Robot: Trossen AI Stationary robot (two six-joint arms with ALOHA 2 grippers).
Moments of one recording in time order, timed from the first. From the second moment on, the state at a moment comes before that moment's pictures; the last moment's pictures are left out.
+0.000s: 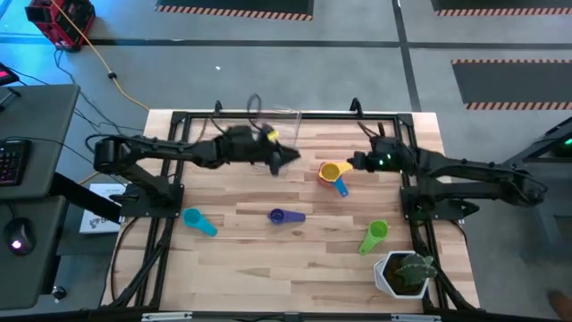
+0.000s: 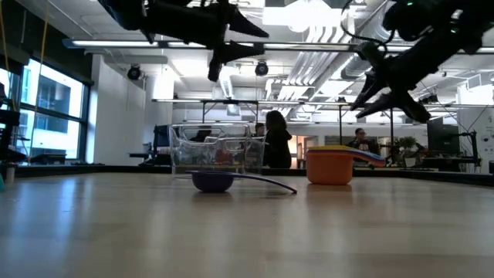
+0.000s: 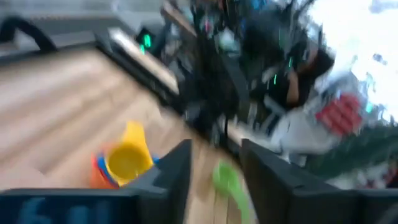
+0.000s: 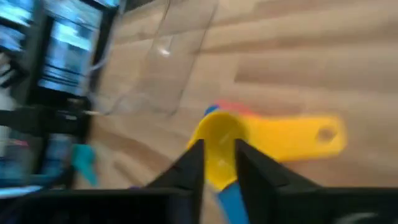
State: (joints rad) left arm 0.20 1.49 0.91 0.40 0.11 -0.63; right arm -0.38 0.83 0.48 -0.30 0.04 1.03
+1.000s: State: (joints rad) left arm 0.00 2.29 1.52 0.05 -0.18 -0.17; right arm -0.73 1.32 0.55 -0.26 -0.48 0.75
